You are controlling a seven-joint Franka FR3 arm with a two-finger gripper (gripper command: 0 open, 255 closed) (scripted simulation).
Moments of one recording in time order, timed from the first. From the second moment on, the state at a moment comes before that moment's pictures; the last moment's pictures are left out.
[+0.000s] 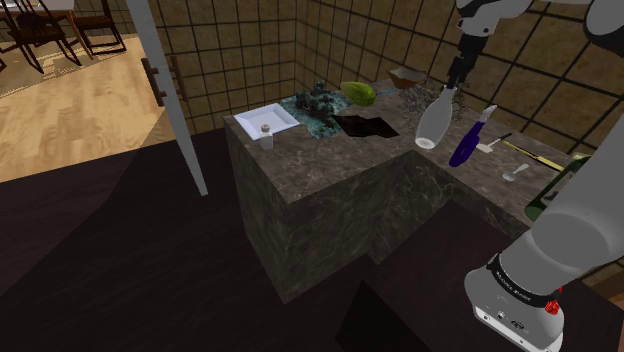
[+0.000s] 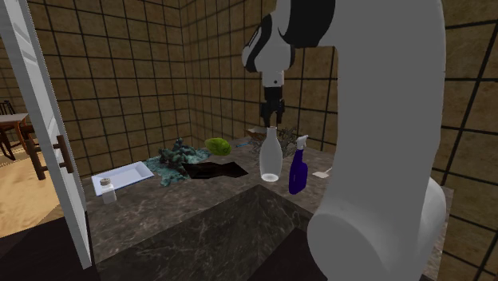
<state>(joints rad) -0.23 0.17 -0.48 -1.72 0.04 1.83 -0.77</state>
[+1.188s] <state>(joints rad) -0.25 0.23 -0.48 -1.75 0.07 1.91 -0.79</state>
